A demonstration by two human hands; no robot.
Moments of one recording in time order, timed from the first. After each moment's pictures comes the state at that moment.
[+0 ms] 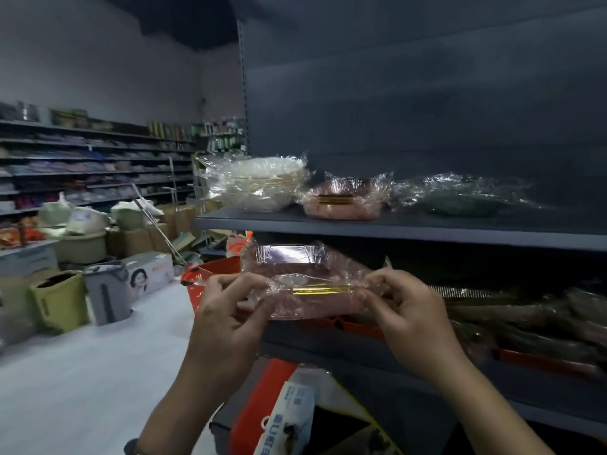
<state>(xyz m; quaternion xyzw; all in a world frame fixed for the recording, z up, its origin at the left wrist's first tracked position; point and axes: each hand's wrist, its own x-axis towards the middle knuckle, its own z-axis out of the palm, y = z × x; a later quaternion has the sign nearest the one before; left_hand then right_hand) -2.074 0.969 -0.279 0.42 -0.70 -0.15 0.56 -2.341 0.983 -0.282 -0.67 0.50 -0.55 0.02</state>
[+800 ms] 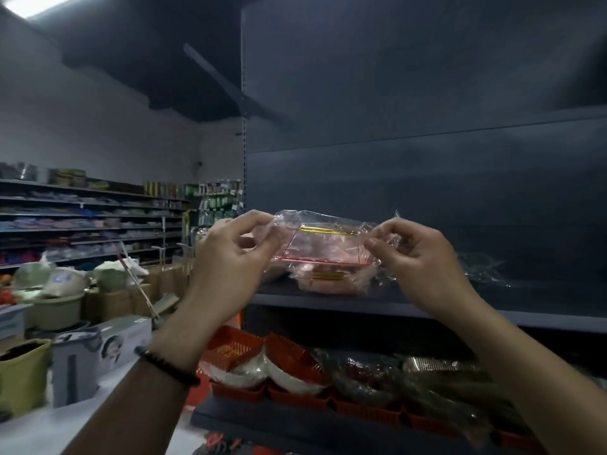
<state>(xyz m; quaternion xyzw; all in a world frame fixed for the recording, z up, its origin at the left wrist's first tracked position) -2.079 0.944 -0.100 0.31 -0.72 -0.08 0.62 -2.352 0.996 -0.099 -0.67 0.44 -0.60 -0.03</state>
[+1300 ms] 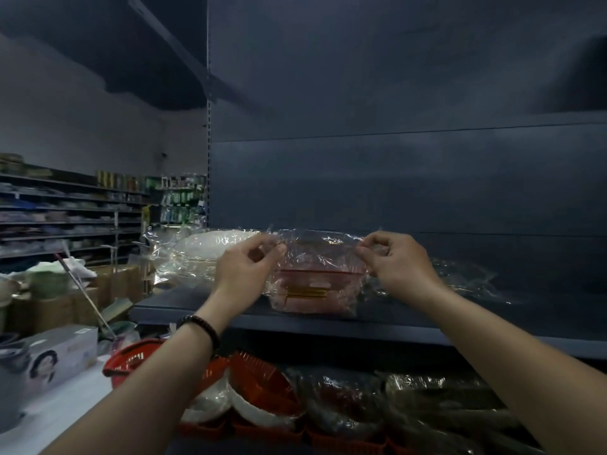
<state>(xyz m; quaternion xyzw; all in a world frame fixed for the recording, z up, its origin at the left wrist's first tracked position) -2.154 0.752 -0.114 0.30 -0.69 -0.20 0.62 -2.401 0.860 -0.085 -0.59 0.59 -0.55 -0.04</state>
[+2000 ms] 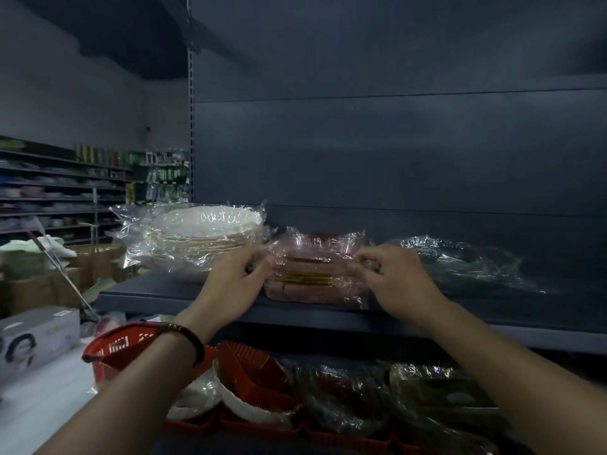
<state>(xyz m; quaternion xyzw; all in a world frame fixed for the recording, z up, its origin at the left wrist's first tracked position) -2.156 0.672 -0.165 0.36 -0.78 -0.11 0.50 -2.416 0.798 -0.136 -0.66 0.62 -0.39 -0.14</state>
